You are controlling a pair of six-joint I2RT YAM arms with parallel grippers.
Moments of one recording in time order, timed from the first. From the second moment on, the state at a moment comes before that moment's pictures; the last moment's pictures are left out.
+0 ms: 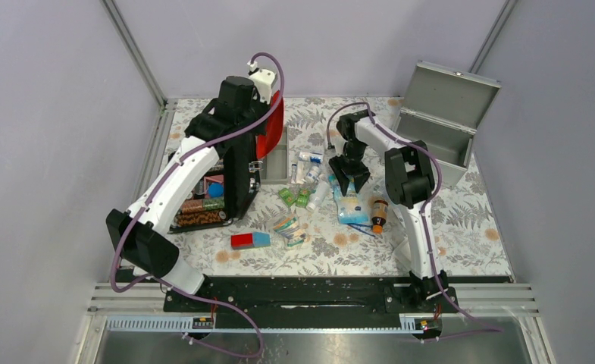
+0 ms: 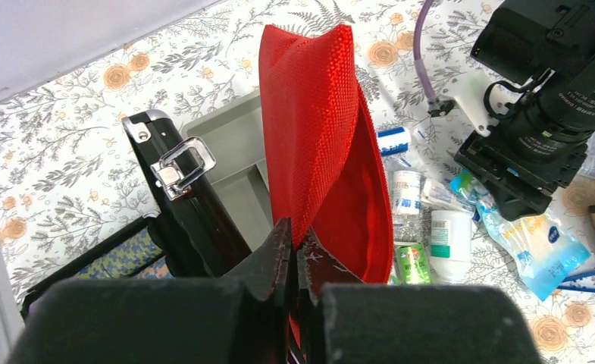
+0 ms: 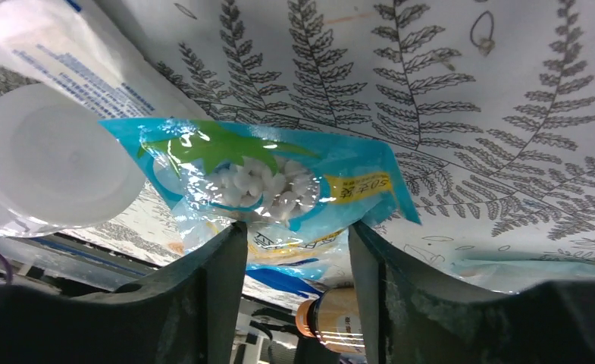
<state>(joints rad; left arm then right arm) -0.47 1.54 1.63 -0.61 -0.05 0.01 0.37 2.38 1.96 -1.32 -0.23 -0.08</state>
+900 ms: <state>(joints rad) -0.46 1.66 1.69 -0.55 0.10 -0.16 0.34 1.96 2.19 -1.26 -0.60 0.02</state>
